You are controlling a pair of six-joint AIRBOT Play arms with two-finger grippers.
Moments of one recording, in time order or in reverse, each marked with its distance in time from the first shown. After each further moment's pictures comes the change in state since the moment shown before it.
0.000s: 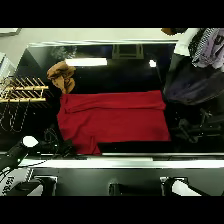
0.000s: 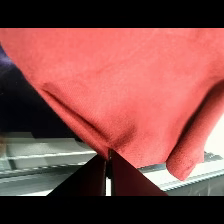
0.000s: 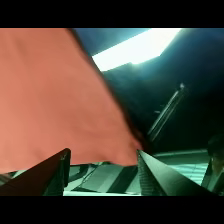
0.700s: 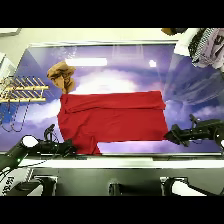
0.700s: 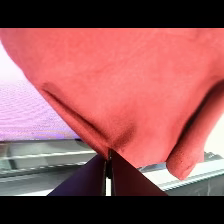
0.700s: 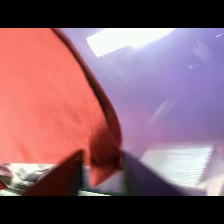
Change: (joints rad) left arm 0.000 0.000 0.003 0.000 -0.003 0.000; right arm 0.066 -0.064 -0.101 0.008 0.063 -0.037
